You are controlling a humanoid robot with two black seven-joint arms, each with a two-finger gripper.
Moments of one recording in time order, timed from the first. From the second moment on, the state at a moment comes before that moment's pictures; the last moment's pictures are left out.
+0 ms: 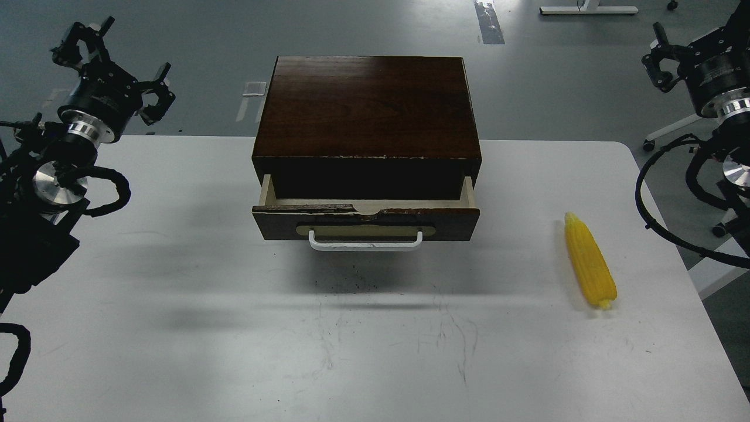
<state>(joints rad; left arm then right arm) -0.89 0.43 -0.70 -0.47 -0.19 -0.49 -0.28 0.93 -0.48 0.75 0.45 0.23 0.49 0.30</state>
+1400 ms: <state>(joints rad) -0.89 0.39 -0.71 -0.37 -0.20 -0.49 -0.28 1.26 -0.81 -0.12 0.92 -1.04 0.43 0.21</state>
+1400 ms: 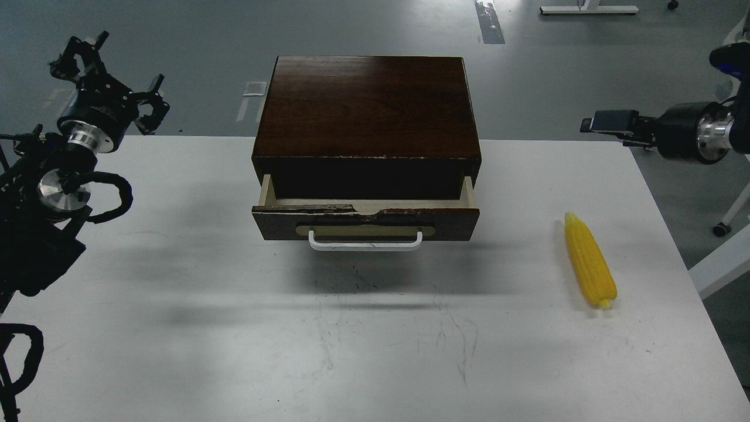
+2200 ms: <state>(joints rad) -0.87 0.41 -0.71 -0.36 -0.20 -0.49 -0.29 0.99 -0.76 -0.21 0.95 -1.14 0.29 0.20</state>
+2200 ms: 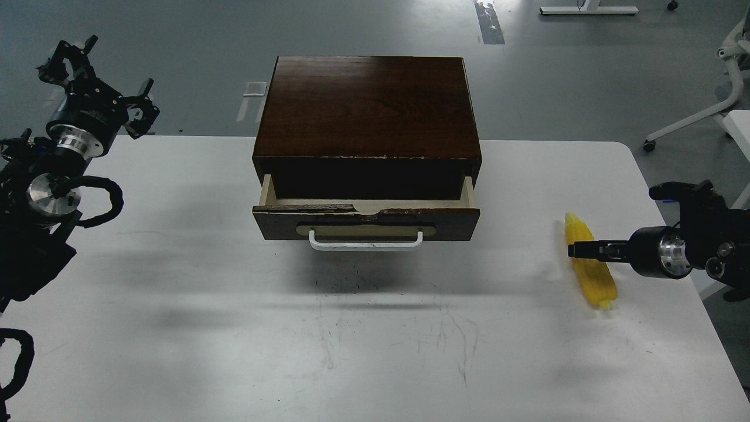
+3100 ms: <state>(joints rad) -0.87 0.45 -0.70 -0.37 -0.19 -0.49 -0.27 1.50 -0.86 -0.17 1.23 -1.32 0.27 0.24</state>
